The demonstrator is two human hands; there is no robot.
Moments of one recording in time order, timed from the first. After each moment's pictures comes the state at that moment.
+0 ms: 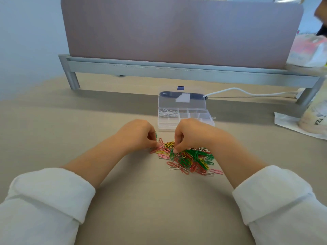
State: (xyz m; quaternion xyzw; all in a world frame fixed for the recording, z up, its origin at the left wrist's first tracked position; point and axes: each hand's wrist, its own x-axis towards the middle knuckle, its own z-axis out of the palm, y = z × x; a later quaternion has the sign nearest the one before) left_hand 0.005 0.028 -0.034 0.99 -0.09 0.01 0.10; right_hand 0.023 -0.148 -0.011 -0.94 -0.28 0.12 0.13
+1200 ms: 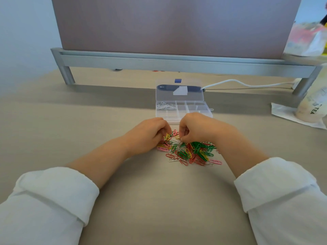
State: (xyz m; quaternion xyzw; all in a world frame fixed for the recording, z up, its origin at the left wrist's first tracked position) left_hand -0.007 0.011 -0.046 0.94 -0.26 0.07 0.22; right_hand 0.021 -0.159 -0.019 -0.96 -0.25 0.09 0.10
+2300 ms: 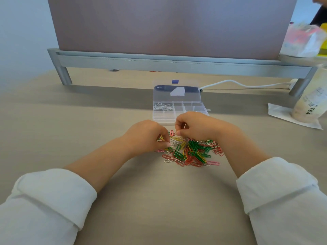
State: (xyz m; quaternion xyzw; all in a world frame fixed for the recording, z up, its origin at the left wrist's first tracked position) left_hand -0.009 -0.002 -0.037 0.97 -0.21 0.02 0.11; right_hand 0.026 -0.169 -0.016 -0.94 -0.27 0.11 0.18
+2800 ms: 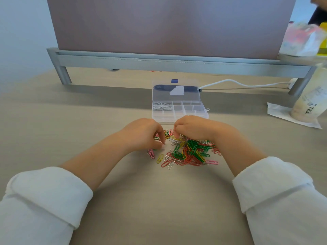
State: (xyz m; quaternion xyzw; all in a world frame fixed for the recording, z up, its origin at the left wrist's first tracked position) left_hand -0.008 -0.001 -0.028 0.98 -0.17 -0.03 0.10; right_hand 0.019 -0.163 -0.013 -0.94 -0.25 0.16 0.17
